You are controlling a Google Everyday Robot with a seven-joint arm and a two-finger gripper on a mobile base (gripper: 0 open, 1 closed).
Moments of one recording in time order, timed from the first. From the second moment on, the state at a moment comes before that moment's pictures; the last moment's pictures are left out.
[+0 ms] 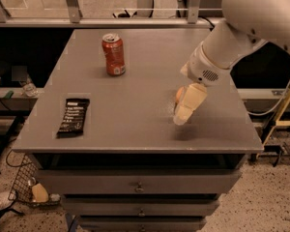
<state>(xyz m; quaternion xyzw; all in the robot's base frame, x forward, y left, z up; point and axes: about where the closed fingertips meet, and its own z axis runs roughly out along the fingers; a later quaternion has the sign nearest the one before) 0.543 -0.097 0.859 -0.62 0.75 0.09 0.20</state>
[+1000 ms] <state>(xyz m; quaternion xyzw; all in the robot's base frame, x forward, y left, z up) 0.572 -0.116 0.829 -0.59 0.78 0.10 0.19</state>
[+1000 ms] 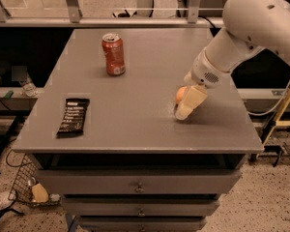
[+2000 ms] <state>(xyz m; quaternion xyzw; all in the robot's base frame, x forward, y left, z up) 0.577 -0.126 0.857 -0.59 0.75 0.13 0.26</state>
